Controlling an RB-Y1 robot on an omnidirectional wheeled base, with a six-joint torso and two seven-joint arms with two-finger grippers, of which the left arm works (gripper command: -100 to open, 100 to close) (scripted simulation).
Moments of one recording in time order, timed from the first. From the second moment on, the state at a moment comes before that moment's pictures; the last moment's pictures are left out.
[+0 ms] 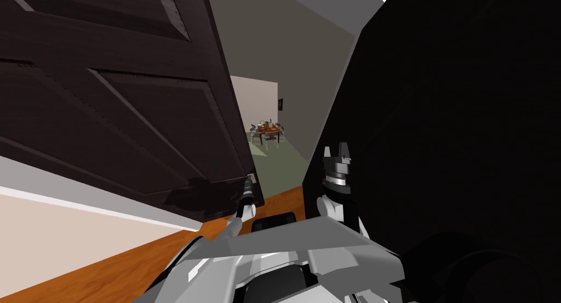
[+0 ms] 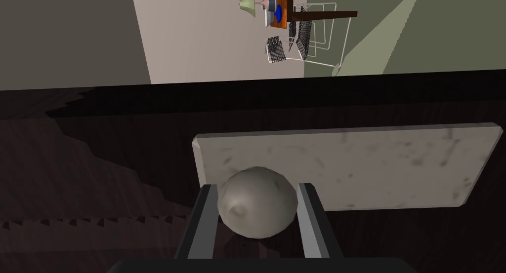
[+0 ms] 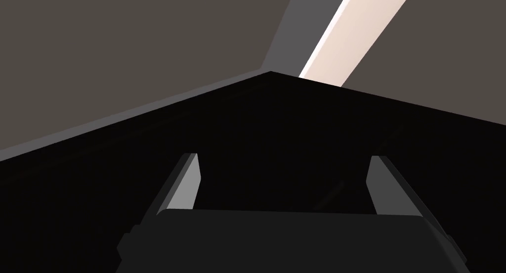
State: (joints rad) arm -0.28 0.05 -0.28 -0.45 0.62 -0.91 -0.28
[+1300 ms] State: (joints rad) arm -0.27 0.09 -0.29 -0.48 0.60 -0.90 -0.26
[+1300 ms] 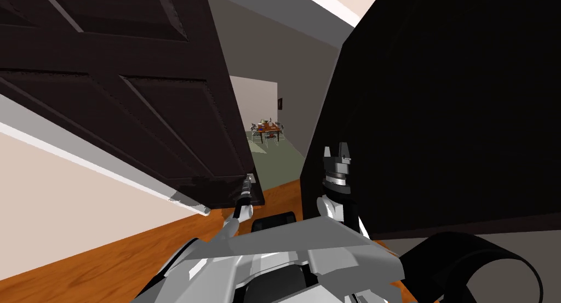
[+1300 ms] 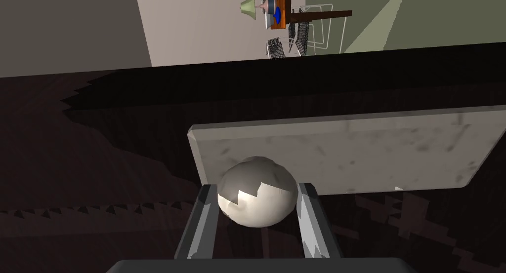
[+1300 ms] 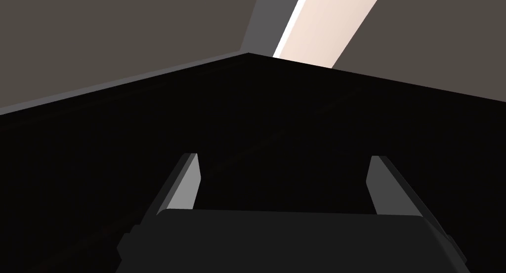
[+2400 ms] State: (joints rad) arm -0.25 0.20 -0.34 -0.47 0.56 -0.90 -0.10
